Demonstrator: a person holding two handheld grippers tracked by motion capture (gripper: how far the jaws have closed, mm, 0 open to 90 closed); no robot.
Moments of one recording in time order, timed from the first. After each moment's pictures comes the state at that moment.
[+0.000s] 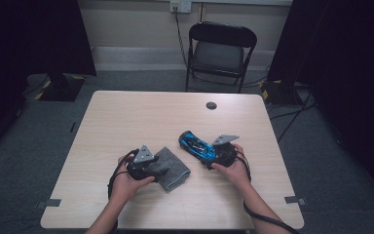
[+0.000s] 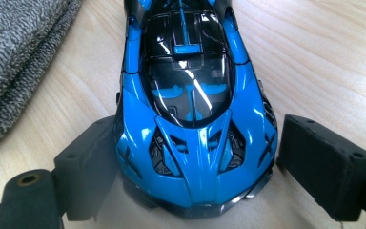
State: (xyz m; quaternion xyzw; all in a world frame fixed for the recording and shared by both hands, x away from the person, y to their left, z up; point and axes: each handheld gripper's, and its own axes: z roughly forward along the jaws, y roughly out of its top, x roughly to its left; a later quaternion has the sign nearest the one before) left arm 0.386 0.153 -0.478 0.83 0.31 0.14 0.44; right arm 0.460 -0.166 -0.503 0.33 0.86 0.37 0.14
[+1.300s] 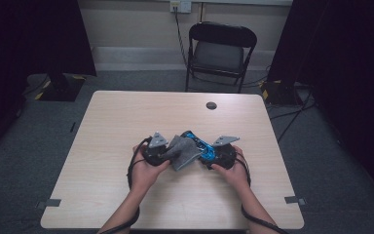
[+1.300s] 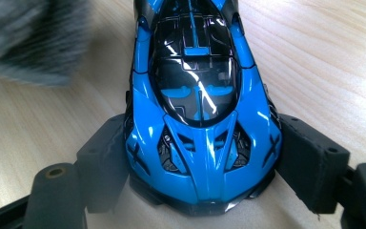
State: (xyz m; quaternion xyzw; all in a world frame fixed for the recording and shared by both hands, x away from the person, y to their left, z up) left arm 0.412 0.105 -0.452 0.80 0.36 0.14 0.47; right arm 0.454 -0.166 -0.503 0.33 0.85 0.38 0.15
